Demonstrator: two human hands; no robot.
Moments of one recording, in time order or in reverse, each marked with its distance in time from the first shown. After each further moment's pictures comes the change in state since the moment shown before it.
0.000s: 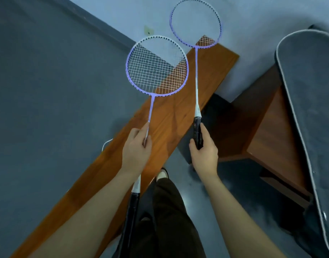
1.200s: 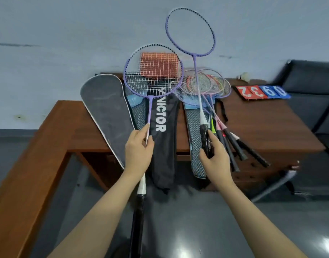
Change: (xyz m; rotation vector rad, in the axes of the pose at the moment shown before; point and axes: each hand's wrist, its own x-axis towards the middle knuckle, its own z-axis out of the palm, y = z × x) left_hand -0.312 0.436 0.163 -0.316 -0.169 0.556; right_hand -0.307 0.197 -0.502 0.032 0.630 0.045
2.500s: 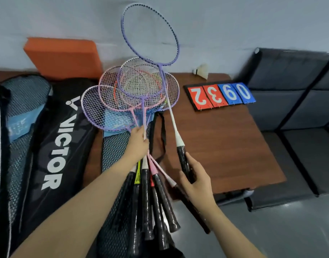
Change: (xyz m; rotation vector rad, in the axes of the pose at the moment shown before) left_hand 0.170 0.049 0.416 0.113 -0.678 -0.276; right_hand 0.221 0.229 -0.125 0.090 -0.116 0.143
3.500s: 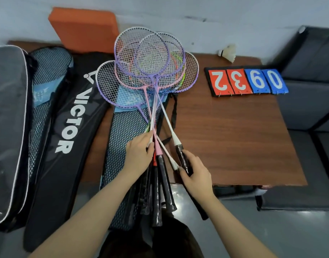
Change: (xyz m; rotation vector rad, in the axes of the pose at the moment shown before) left_hand -0.084 -0.032 0.043 0.242 0.278 0.095; right_hand 0.000 0.049 0.004 -0.280 -0.197 -0.065
